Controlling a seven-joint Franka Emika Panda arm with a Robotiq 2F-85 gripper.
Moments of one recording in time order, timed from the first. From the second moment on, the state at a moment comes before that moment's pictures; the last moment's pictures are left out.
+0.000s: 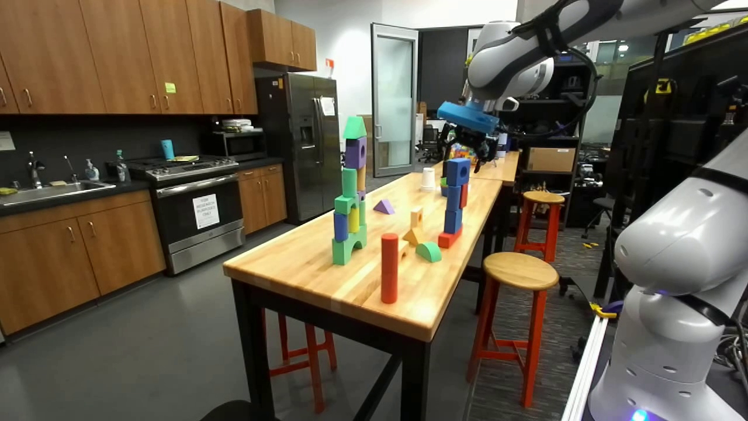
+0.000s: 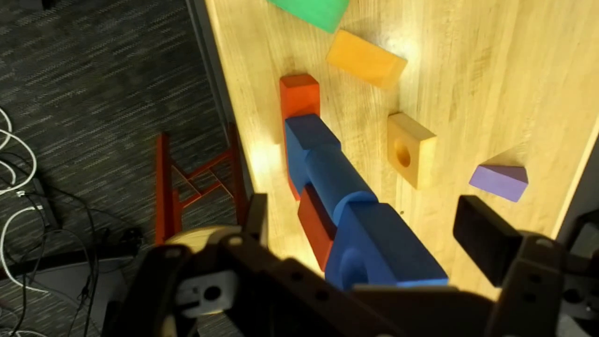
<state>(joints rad) -0.38 -0.48 -0.01 -2.41 -0.09 2.29 1.16</state>
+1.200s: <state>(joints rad) -0.38 -0.40 -0.09 -2.26 -0.07 2.35 1.32</state>
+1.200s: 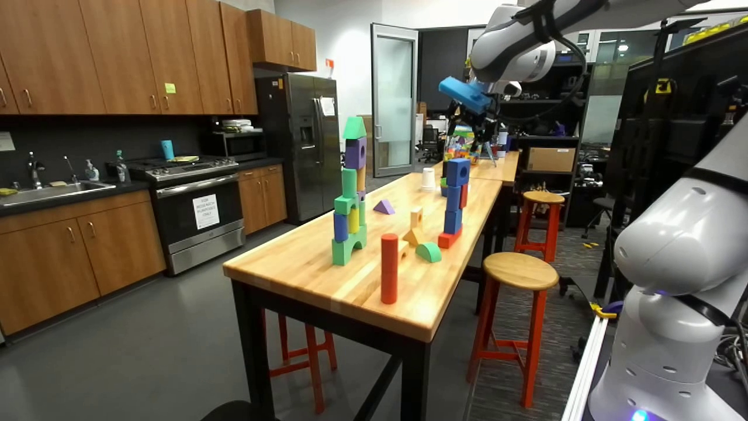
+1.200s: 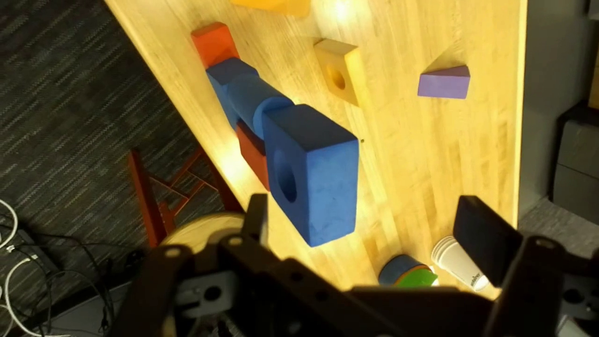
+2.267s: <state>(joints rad) -0.38 -0.34 -0.10 -2.22 -0.08 2.28 1.32</state>
